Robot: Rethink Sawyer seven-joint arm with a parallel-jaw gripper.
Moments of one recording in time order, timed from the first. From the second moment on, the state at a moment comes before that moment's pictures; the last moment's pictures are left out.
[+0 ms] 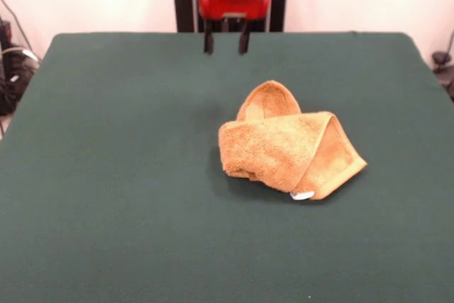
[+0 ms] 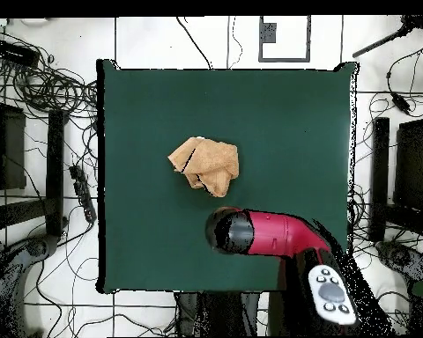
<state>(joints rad) -0.27 -0.67 0.00 1.86 -0.24 0.46 1.57</state>
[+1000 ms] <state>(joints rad) -0.51 -0.68 0.31 1.84 -0.40 0.49 1.55</state>
